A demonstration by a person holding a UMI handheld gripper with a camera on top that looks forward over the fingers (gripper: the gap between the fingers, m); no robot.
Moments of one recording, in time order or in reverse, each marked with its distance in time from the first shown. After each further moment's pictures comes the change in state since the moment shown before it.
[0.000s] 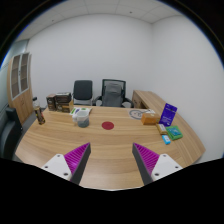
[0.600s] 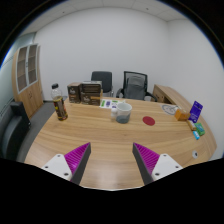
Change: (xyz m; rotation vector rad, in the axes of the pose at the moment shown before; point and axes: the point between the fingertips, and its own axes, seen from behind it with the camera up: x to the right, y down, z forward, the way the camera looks) arm -0.243 0.022 0.074 -0.073 -0.090 -0.027
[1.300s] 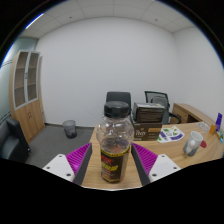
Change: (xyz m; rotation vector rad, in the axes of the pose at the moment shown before) arm -0.316 -0.155 0.254 0.255 -0.002 0.048
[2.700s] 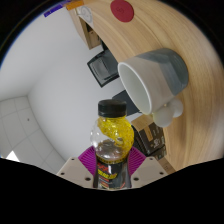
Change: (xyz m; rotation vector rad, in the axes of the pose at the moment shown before) arm 0.282 -0.091 0.039 -0.010 -0.544 2.030
